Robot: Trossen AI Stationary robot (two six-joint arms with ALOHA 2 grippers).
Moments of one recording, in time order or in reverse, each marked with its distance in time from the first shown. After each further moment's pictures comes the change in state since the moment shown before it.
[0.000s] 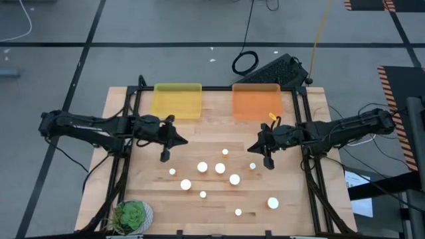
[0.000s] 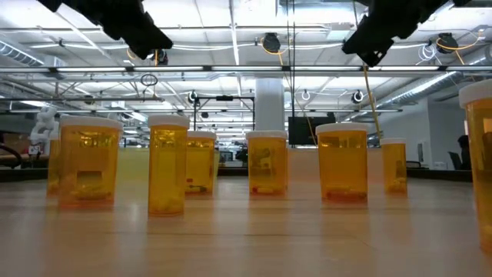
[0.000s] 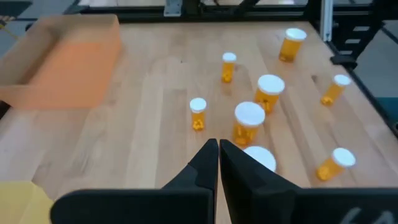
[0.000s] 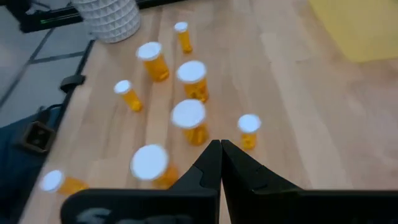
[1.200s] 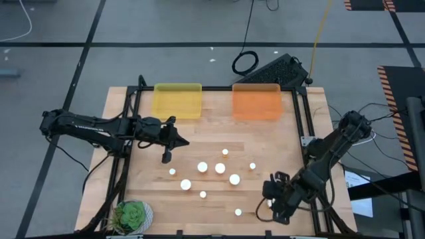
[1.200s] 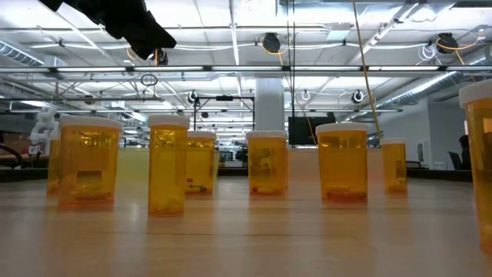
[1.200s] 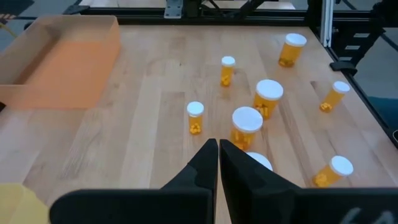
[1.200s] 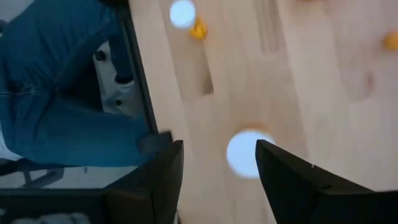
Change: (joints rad) left arm -0.025 0.020 0.000 0.036 -0.028 -0.035; right arm 0.632 0.508 0.565 -0.652 -0.012 0.795
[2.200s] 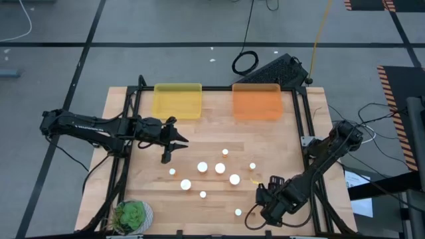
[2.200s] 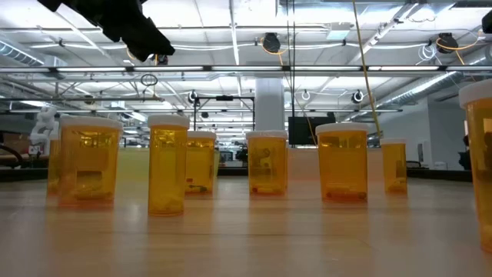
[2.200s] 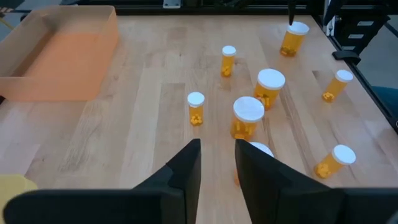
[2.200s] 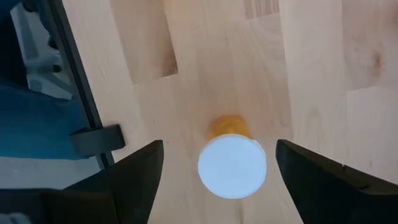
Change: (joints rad) left arm 0.000 0.000 0.000 -0.033 0.000 0.012; right arm -0.019 0.186 -0.009 -0.032 -0.027 -0.067
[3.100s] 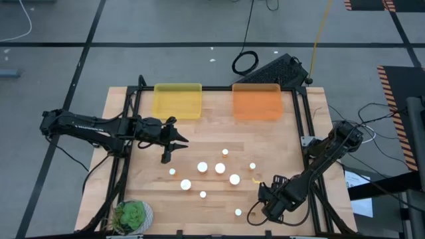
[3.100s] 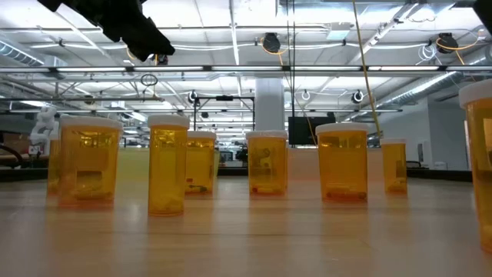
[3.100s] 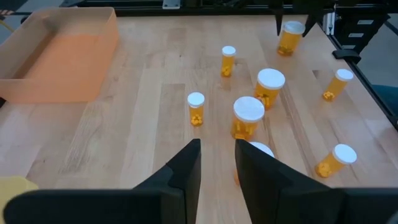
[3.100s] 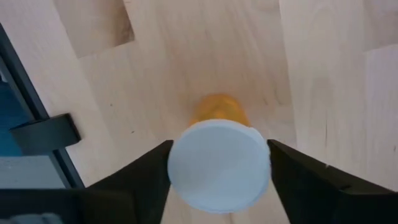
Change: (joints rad) left arm 0.000 0.000 0.000 0.001 0.000 0.008; right arm 0.008 0.000 -0.165 0.112 -0.051 0.056
